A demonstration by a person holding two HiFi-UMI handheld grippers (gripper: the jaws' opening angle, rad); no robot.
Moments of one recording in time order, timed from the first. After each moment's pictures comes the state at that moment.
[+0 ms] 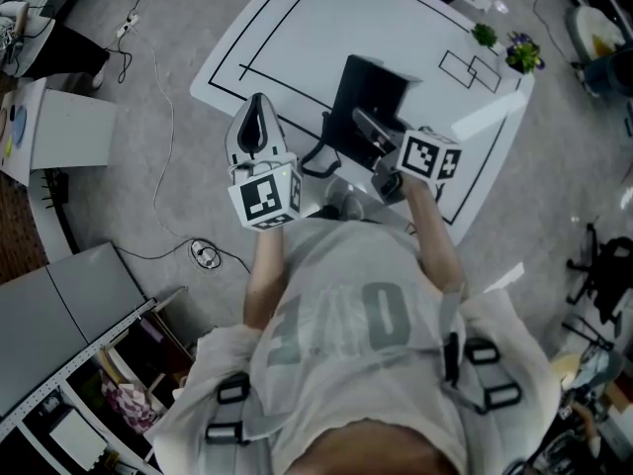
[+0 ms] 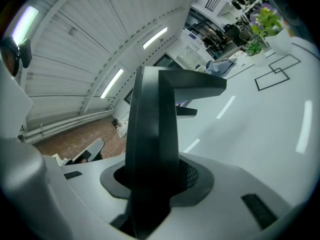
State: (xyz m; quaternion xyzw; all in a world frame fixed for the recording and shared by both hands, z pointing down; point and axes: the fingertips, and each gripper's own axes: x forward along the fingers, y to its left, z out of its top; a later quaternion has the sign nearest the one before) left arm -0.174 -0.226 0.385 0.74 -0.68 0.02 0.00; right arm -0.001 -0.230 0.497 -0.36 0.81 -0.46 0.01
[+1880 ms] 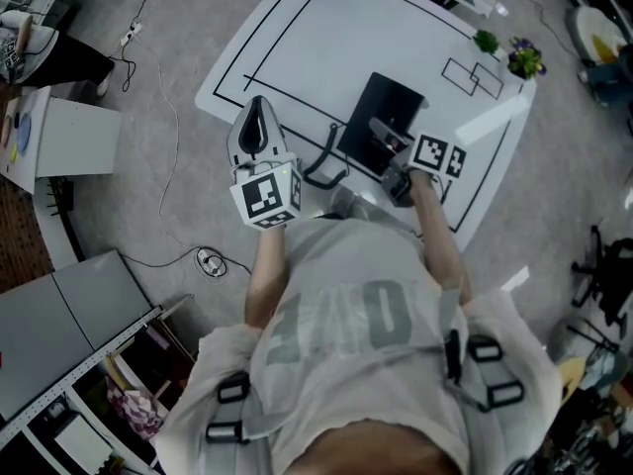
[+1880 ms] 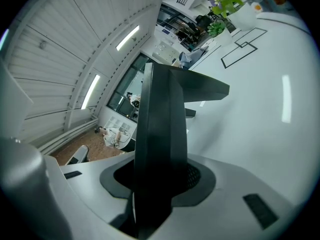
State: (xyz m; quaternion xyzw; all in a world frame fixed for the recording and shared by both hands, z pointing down) left arm -0.186 -0.245 0.388 0.73 -0.68 0.02 0.00; right arm 0.026 -0.243 0.549 -0.39 0.74 -0.55 0.02
